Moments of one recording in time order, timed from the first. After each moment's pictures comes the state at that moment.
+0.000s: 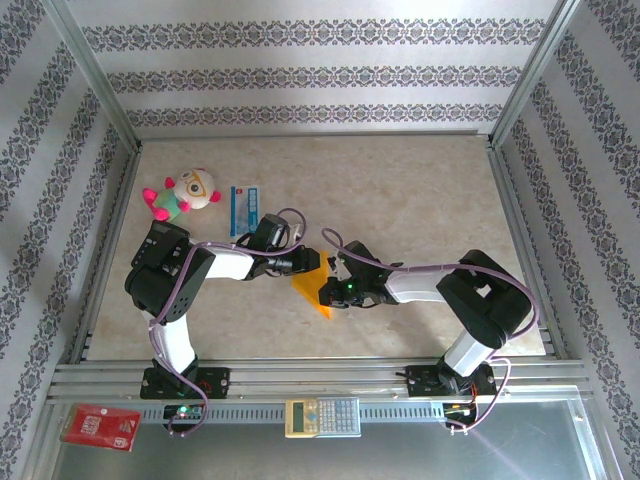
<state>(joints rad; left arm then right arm) -0.51 1.84 0.80 0.24 0.56 -0.70 0.74 1.65 0.63 0.05 -0.49 0.79</state>
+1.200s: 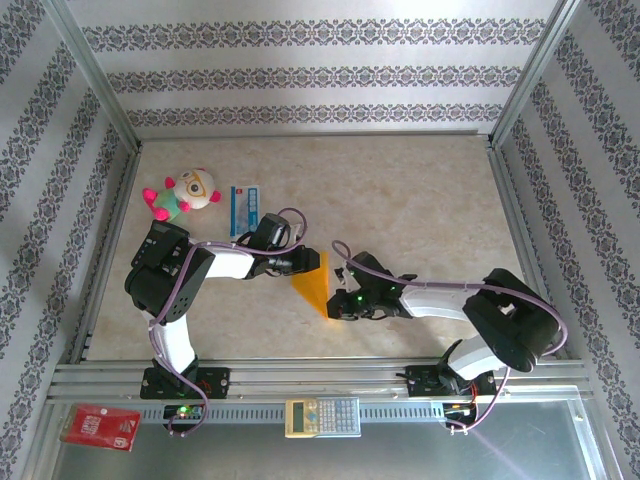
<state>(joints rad) -0.51 1.84 0.82 0.20 0.55 -0.69 0.76 1.47 0.53 -0.01 -0.51 0.79</state>
